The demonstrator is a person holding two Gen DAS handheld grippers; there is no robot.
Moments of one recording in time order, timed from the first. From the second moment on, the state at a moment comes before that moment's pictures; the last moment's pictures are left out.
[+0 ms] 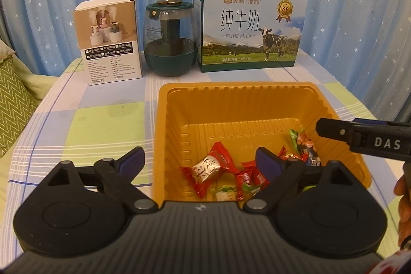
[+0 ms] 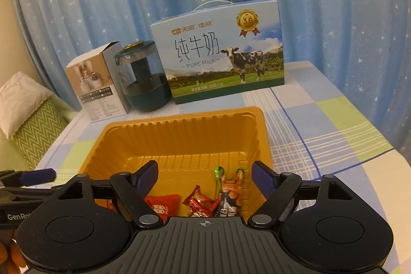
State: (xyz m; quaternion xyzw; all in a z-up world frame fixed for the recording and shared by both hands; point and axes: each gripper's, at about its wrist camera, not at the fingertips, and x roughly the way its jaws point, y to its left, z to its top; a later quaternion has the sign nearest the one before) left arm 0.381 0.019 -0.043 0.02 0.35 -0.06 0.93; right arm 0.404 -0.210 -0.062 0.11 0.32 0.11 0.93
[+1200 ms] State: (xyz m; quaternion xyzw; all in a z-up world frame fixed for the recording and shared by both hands) left arm 0.240 0.047 -0.023 0.02 0.34 -0.07 0.94; right arm 0.247 -0.222 -0.071 0.04 0.34 0.16 0.93
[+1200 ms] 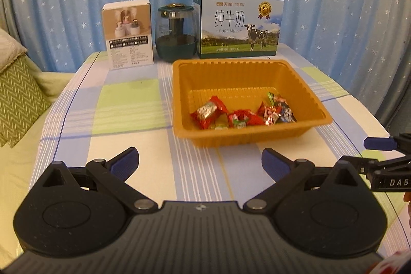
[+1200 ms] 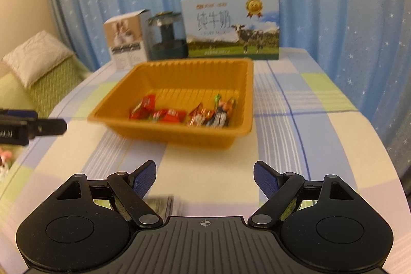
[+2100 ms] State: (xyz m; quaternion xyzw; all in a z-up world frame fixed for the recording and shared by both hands) left arm 0.199 0.060 -0.074 0.03 0.39 -0.10 0.92; right arm 0.256 -0.162 -0.147 -0.20 0.35 0.29 0.87
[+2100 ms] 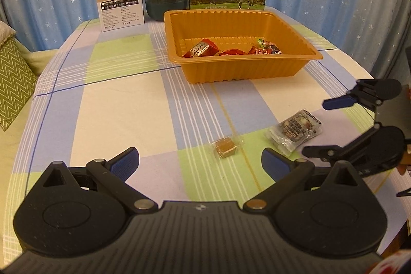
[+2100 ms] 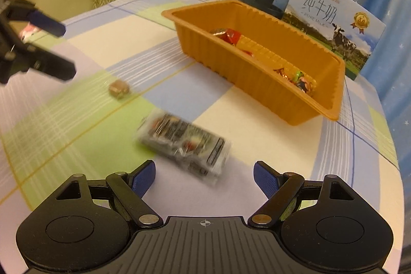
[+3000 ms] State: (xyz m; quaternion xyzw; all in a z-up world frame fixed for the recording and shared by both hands) left arm 0.222 0.048 -0.094 0.03 0.40 -0.11 0.91; right arm 0.273 -0.181 -0.121 0.00 0.40 0.25 0.88
